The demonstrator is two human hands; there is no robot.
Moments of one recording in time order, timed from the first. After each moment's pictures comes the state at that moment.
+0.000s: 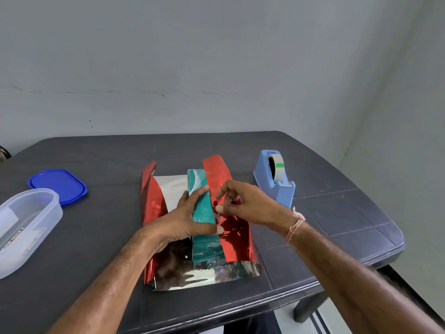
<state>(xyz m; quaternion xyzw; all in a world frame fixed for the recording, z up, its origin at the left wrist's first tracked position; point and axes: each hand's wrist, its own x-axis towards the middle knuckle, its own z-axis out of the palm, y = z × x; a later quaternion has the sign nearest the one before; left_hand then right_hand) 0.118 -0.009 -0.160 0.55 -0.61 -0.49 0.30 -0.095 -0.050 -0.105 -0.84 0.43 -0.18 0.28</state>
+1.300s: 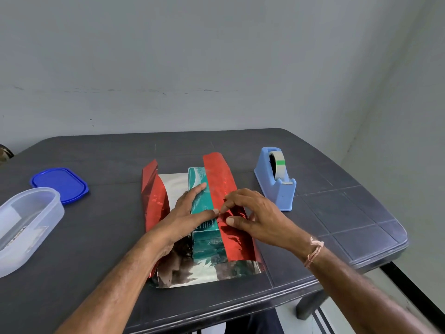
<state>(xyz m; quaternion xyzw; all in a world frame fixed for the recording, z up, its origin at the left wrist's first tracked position) 0.108 -0.004 -0.166 0.55 -0.55 -0.48 0.40 -0.123 -0.028 -0.128 -0.89 0.34 -0.24 0.18</state>
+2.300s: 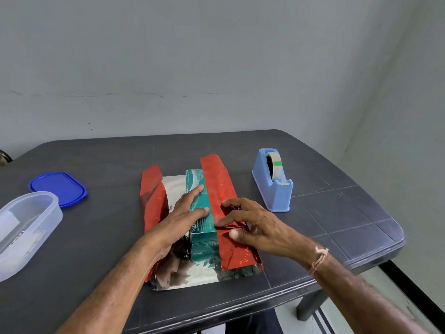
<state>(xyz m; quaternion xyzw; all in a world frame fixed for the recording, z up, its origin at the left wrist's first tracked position) 0.105 0.003 -0.158 0.56 -0.55 -0.48 0.39 -0.139 -0.019 -0.138 -0.90 0.33 -0.17 0.25</state>
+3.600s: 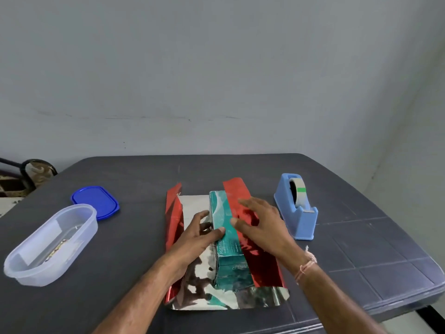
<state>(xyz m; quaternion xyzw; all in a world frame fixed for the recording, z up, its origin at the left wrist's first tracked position) 0.118 0.020 -0.149 0.55 -0.46 -0.52 0.47 -0.078 -0.049 -0.131 -0.78 0.51 -0.29 0.21</state>
